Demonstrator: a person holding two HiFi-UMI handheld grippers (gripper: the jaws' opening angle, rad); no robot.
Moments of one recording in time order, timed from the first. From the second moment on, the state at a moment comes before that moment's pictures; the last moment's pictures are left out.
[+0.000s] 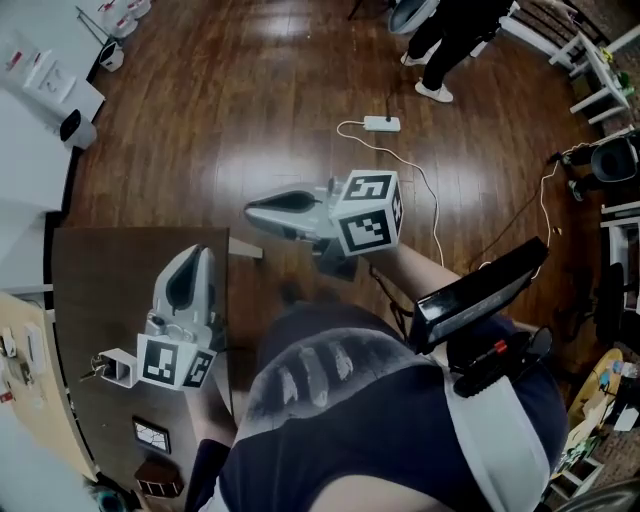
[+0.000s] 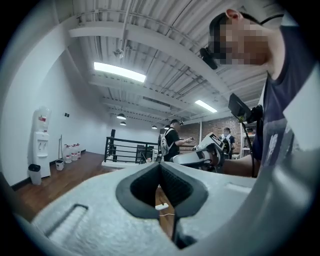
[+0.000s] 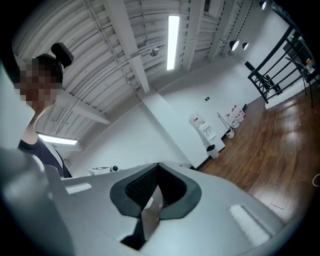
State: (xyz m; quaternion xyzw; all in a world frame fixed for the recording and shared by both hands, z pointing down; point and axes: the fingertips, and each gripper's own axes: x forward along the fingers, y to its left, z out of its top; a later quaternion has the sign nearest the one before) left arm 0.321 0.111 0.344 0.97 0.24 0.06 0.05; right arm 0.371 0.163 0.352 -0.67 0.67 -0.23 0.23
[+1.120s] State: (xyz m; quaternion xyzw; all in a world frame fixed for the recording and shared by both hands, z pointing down) left arm 0.408 0.120 0.353 0.96 0.28 0.03 0.09; right arm 0.441 0.201 0.328 -0.73 0.62 -0.19 0.22
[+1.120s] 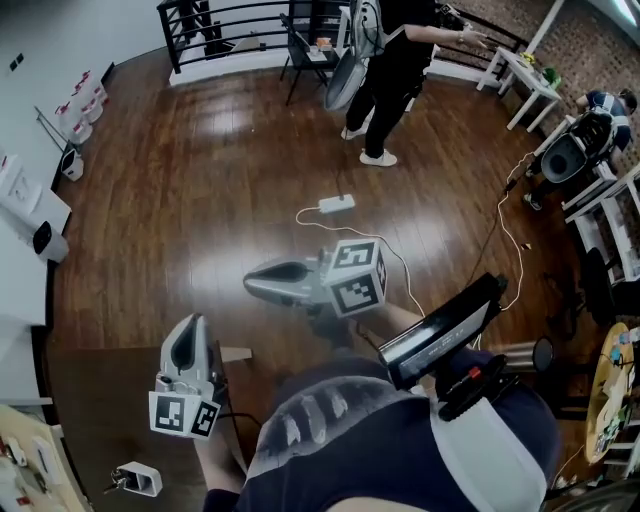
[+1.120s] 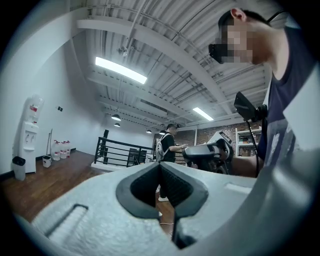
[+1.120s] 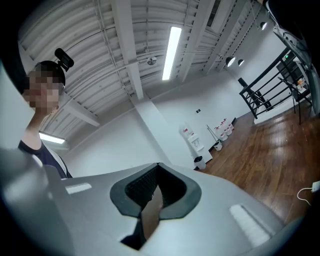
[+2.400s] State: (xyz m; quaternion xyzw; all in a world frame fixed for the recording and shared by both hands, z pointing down) left arm 0.562 0.332 0.368 0.93 0.34 0.12 0.04; right arm 0.587 0.419 0.347 -0.73 0.58 -0.18 0.33
